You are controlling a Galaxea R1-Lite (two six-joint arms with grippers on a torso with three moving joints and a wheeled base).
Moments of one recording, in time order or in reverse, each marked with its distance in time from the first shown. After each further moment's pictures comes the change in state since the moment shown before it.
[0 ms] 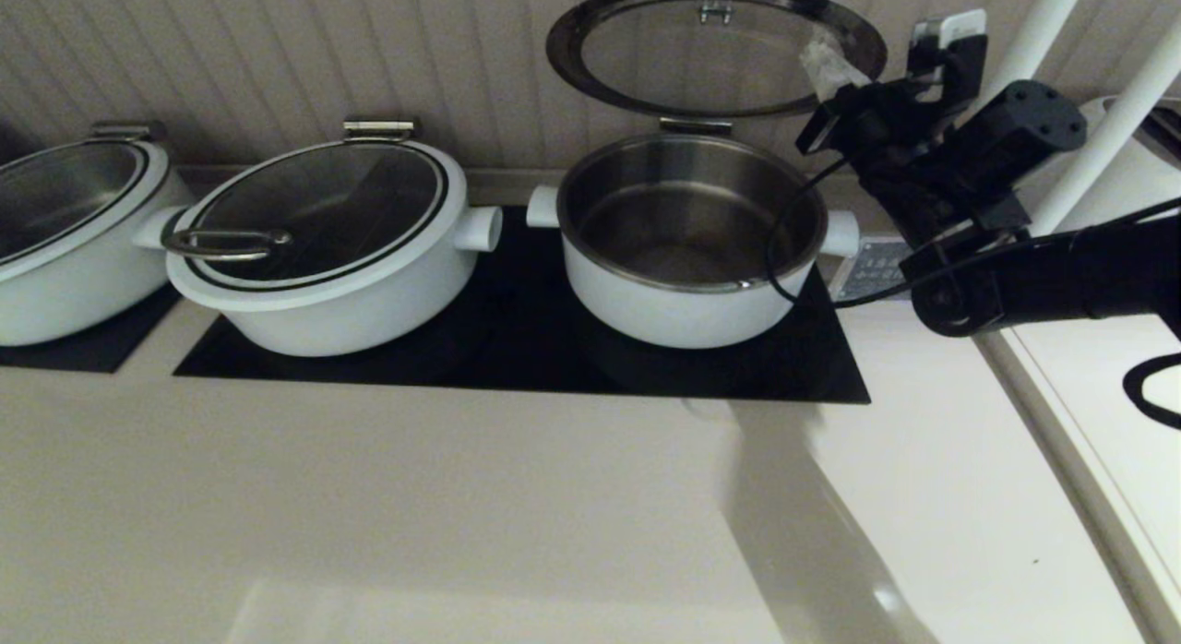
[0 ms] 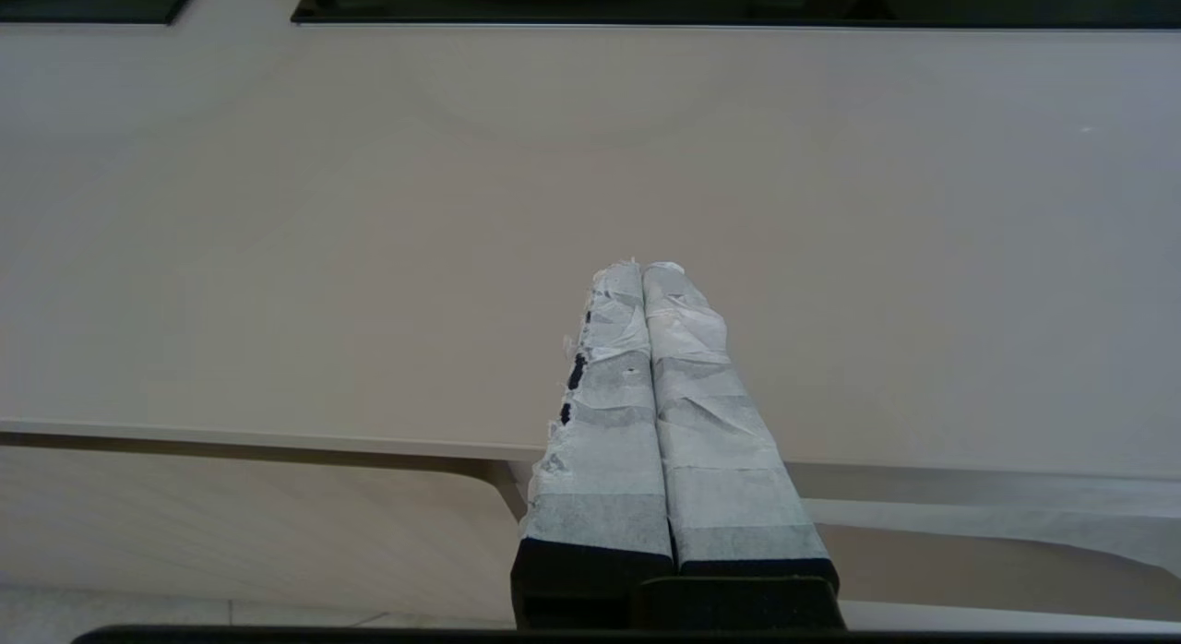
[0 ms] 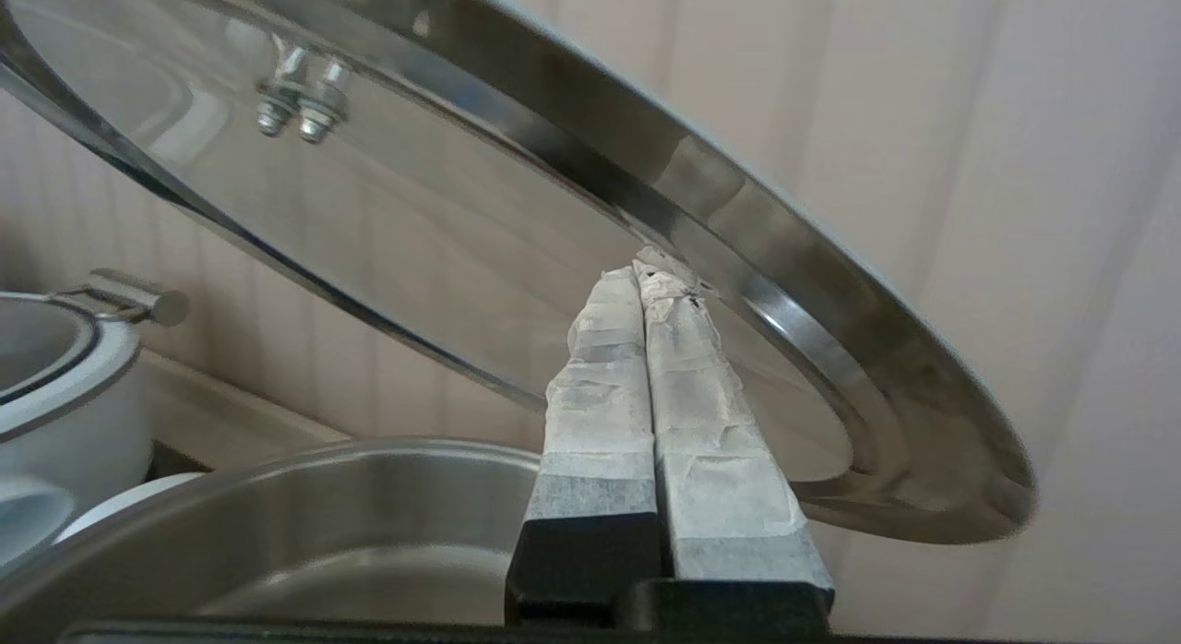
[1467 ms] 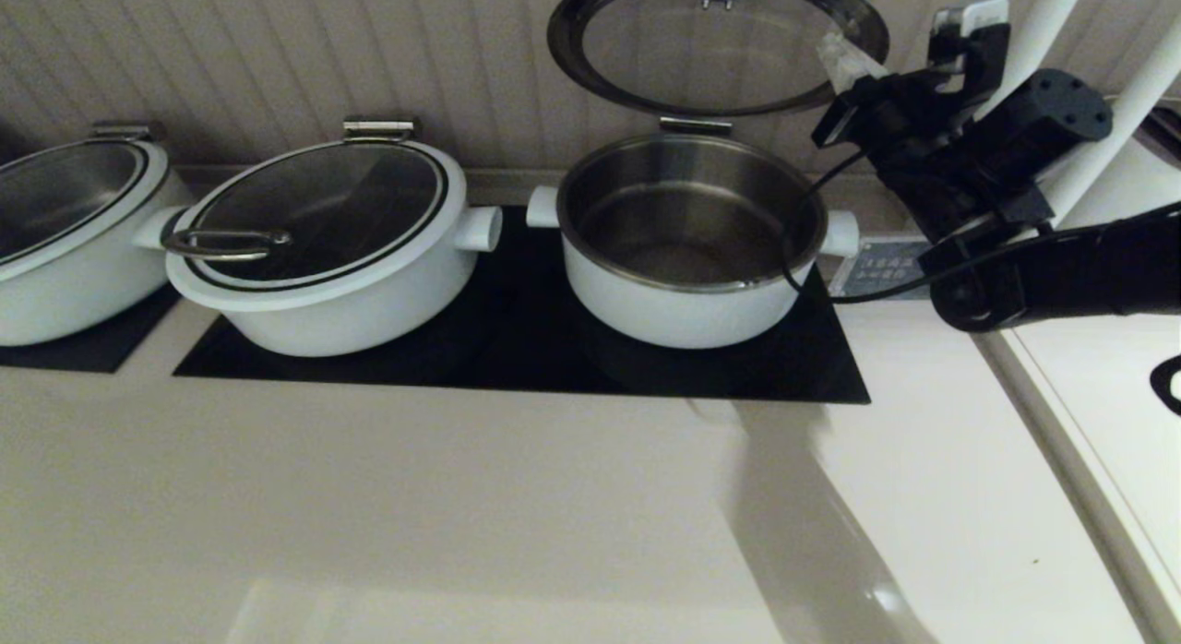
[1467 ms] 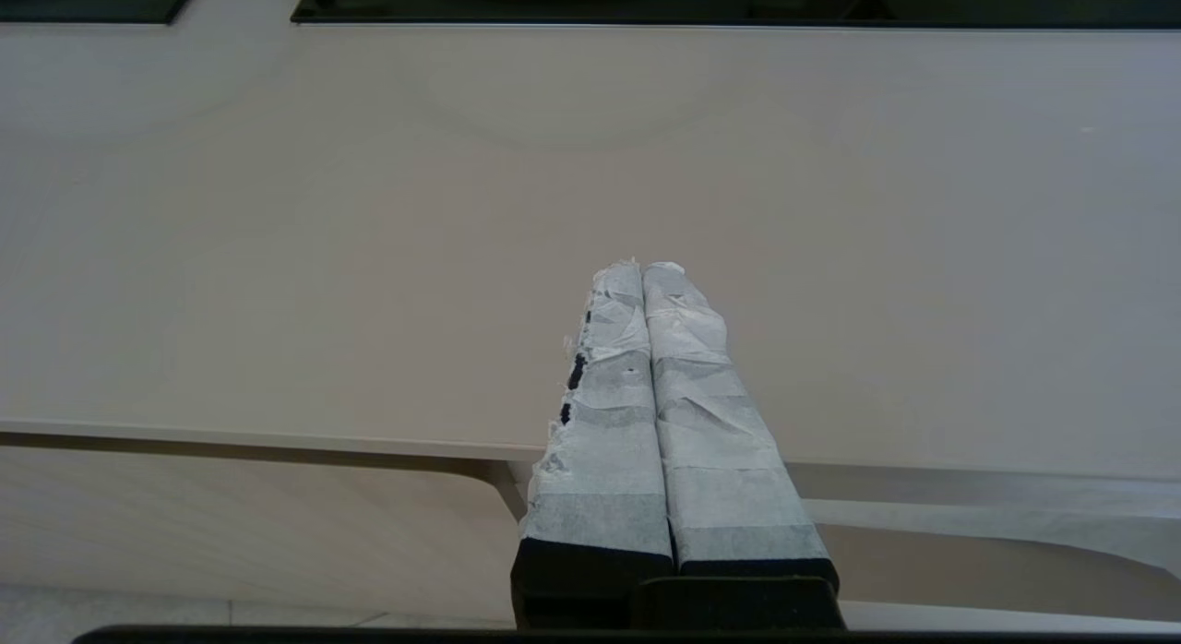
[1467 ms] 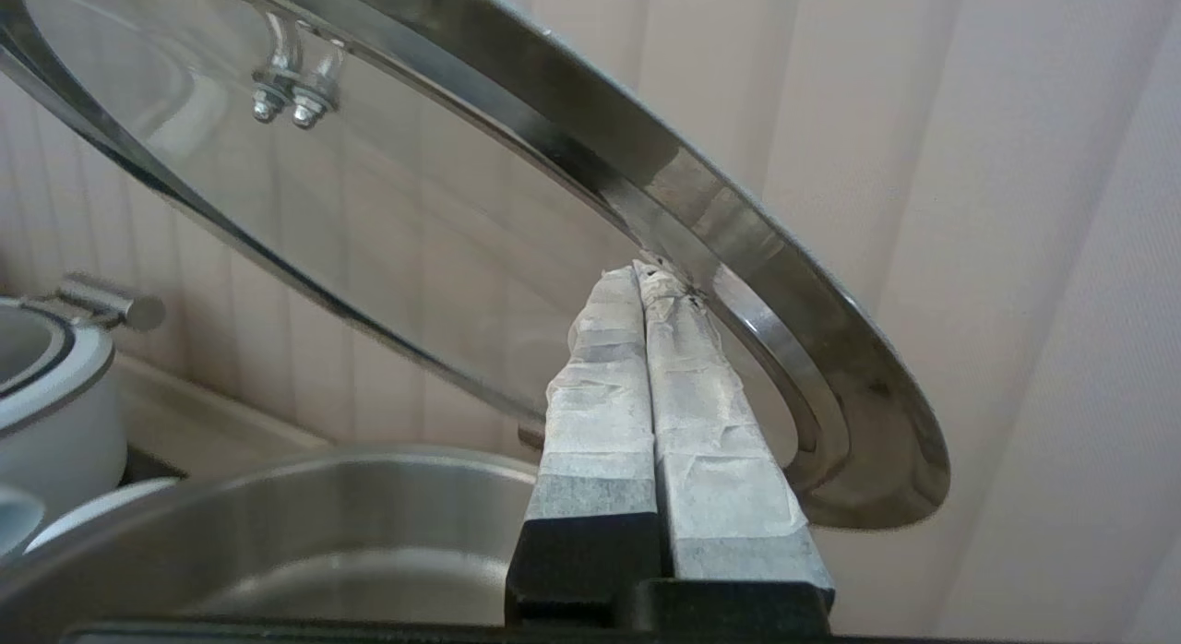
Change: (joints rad) left arm 0.000 0.000 0.000 0.000 0.000 0.000; right arm -0.017 -0.033 0.029 0.020 0.005 -0.005
